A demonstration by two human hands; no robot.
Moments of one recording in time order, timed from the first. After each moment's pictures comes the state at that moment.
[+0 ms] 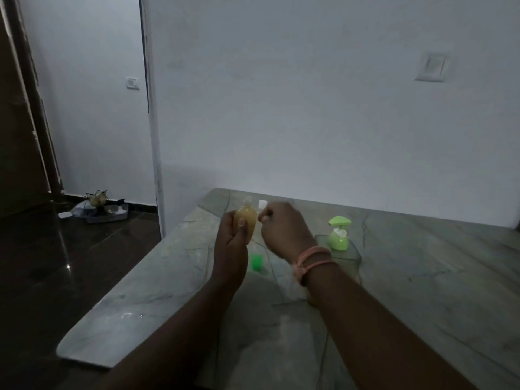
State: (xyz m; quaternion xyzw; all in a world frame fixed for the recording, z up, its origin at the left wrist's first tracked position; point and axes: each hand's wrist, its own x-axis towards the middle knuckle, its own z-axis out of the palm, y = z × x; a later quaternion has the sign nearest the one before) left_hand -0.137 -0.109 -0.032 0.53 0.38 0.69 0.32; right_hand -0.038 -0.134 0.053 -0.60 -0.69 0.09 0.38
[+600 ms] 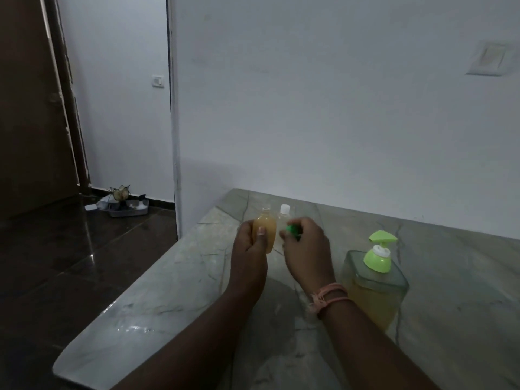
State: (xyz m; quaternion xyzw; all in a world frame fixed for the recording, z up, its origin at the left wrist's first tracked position) left_hand -0.139 -0.085 -0.043 0.52 0.44 0.67 0.30; right_hand -0.042 -0.092 -0.004 -0.57 -0.63 0.09 0.52
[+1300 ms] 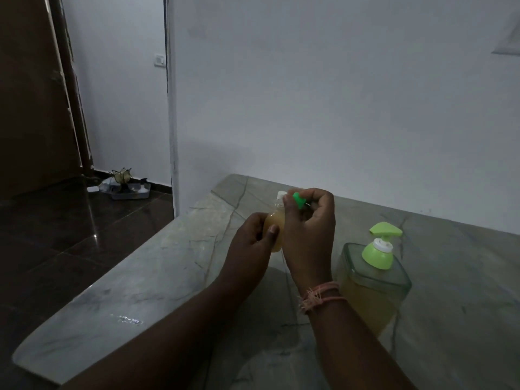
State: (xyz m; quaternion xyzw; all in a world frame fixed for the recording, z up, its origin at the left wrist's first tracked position) left_hand -0.129 -0.086 -0.044 0.61 0.44 0.59 0.30; right_hand -0.039 -0.081 -0.004 -0.41 -0.54 0.15 0.72
